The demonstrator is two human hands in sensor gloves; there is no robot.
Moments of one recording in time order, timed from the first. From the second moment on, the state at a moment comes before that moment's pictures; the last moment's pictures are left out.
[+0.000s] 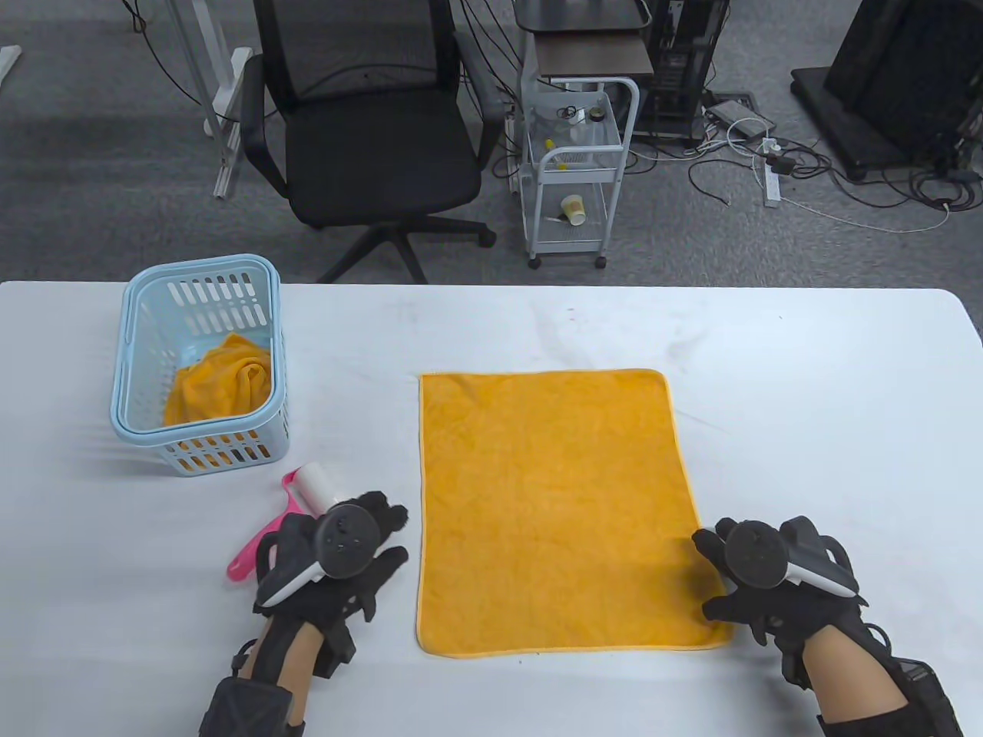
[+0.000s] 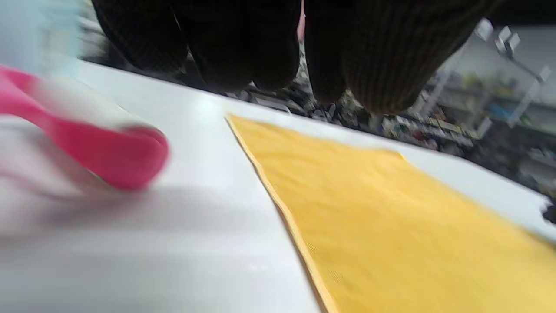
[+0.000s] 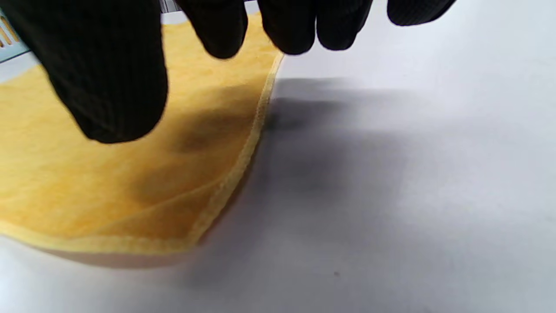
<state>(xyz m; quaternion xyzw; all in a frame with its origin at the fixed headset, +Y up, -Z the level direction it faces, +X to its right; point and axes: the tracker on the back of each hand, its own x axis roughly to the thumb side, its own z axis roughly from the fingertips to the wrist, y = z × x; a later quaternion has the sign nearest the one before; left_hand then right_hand) -0.173 -0.731 -0.252 -0.12 -0.16 0.11 0.97 0.301 -0.763 -0.262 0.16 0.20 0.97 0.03</state>
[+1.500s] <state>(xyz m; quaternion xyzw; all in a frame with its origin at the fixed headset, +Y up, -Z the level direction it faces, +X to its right) -0.155 -0.577 -0.218 0.03 -0.23 0.00 0.97 0.341 -0.608 -0.251 0.21 0.06 0.94 0.27</state>
